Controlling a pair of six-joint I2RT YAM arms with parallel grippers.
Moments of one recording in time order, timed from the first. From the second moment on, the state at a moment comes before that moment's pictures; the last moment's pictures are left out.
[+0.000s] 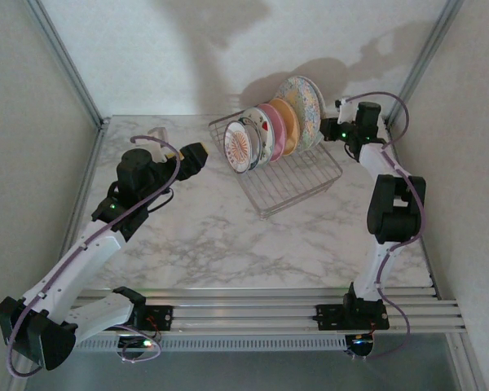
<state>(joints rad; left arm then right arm) -0.39 1.05 0.98 -0.13 0.08 -0.71 -0.02 1.97 1.52 -0.03 -0.53 0.02</state>
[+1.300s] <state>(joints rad) -0.40 1.09 0.96 -0.06 0.13 -0.76 0.05 1.48 1.47 -0.27 0.06 -0.11</state>
